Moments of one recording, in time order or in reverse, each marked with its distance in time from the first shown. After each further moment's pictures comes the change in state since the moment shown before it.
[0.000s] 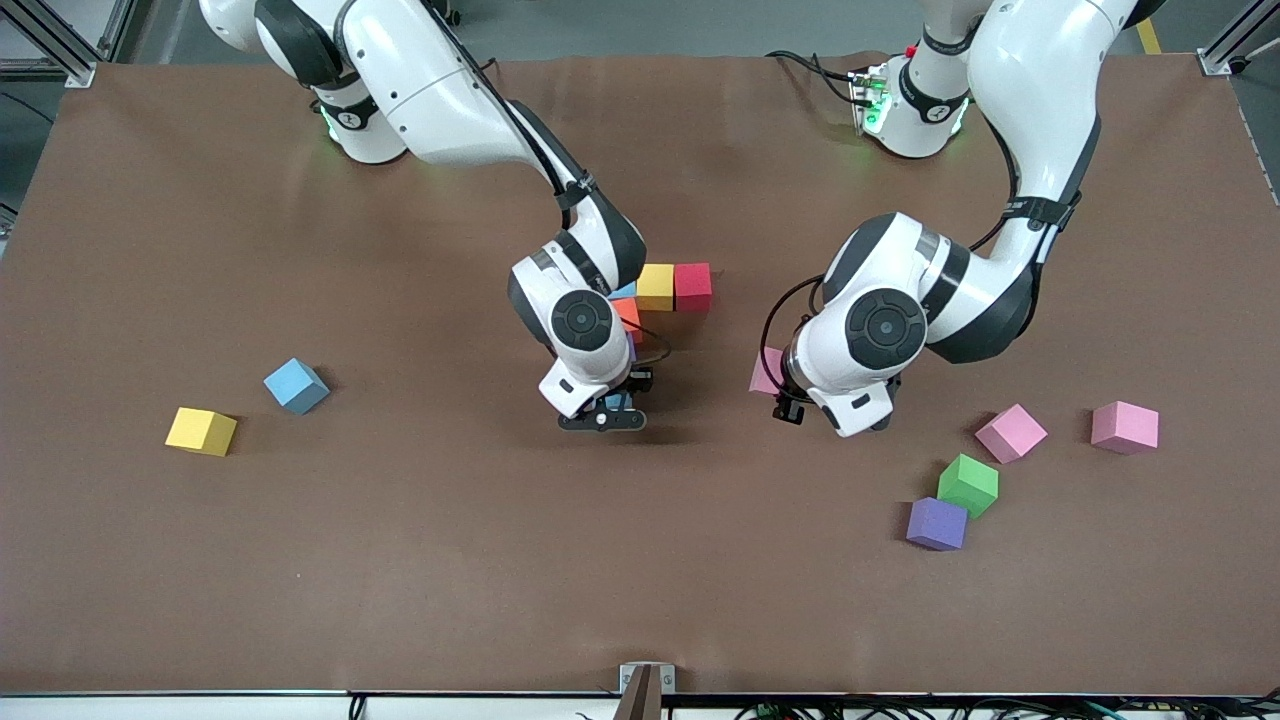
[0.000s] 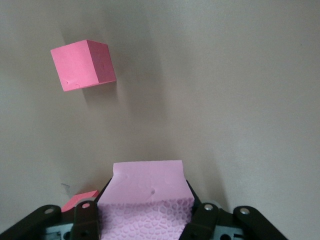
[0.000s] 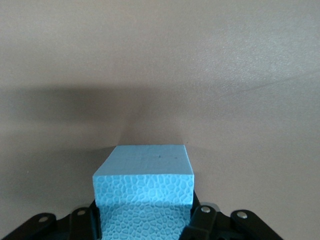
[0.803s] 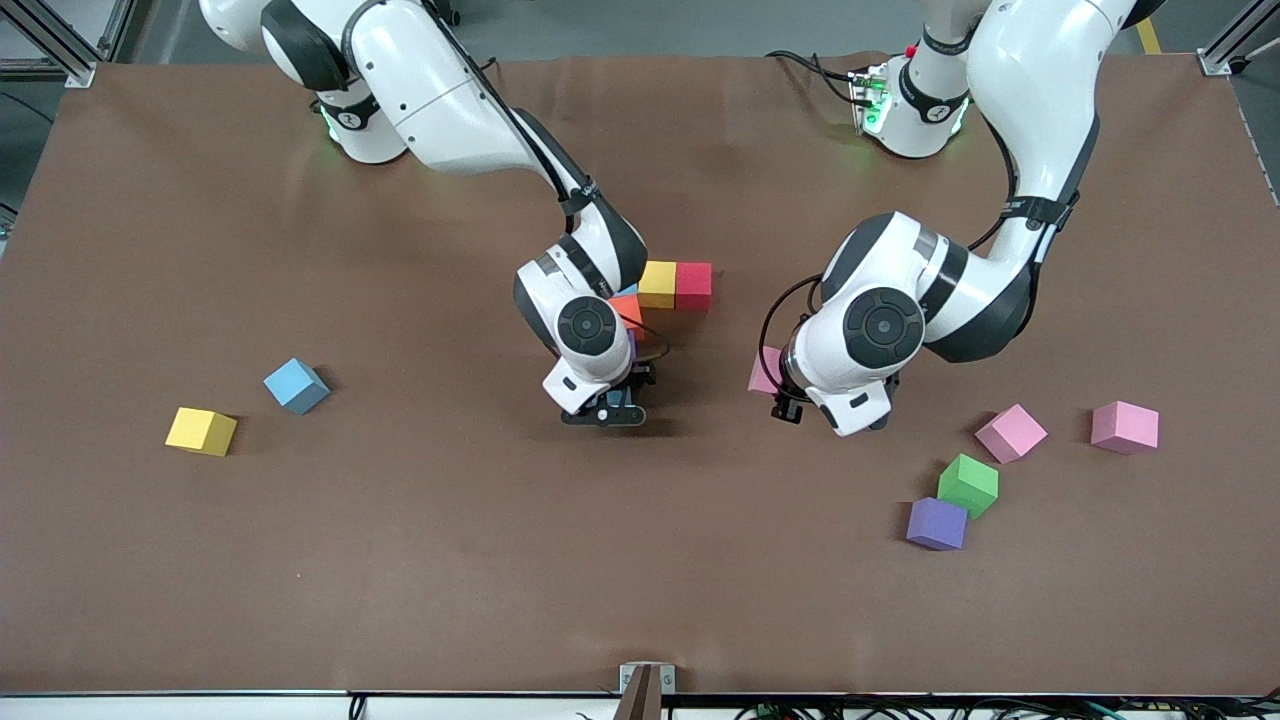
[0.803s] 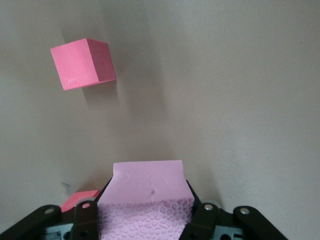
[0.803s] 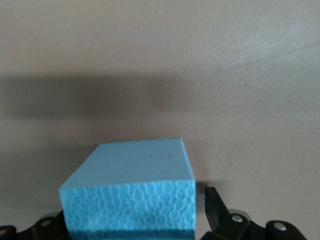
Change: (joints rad) left arm -0.003 0.000 -0.001 0.000 0.000 0.000 0.000; right arm -0.011 0.020 0.017 -0.018 0.007 0.002 0.010
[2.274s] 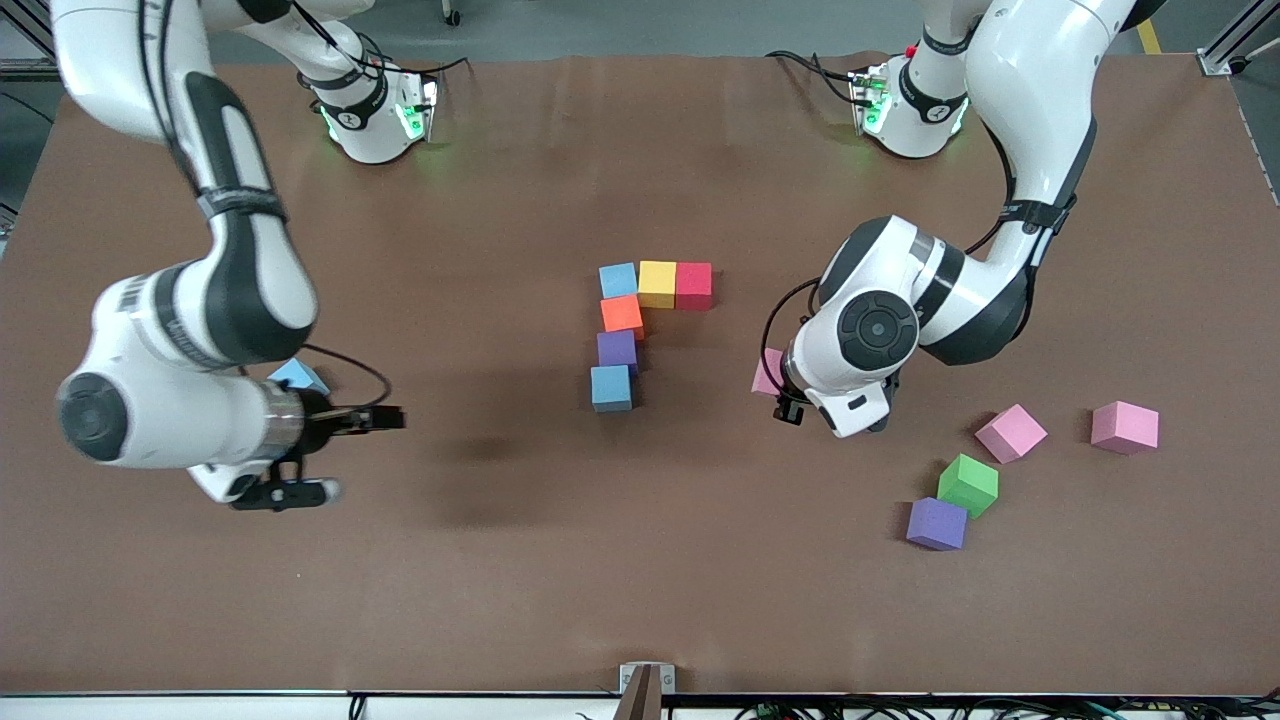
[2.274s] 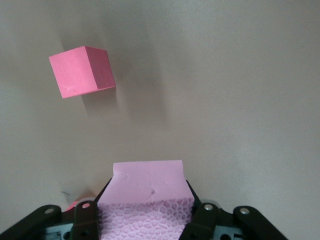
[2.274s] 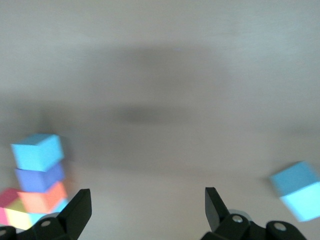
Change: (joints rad) left arm -0.001 0.007 0.001 -0.004 0.025 0.002 0.006; right arm -0.605 -0.278 0.034 0.113 0.050 -0.535 -0.620
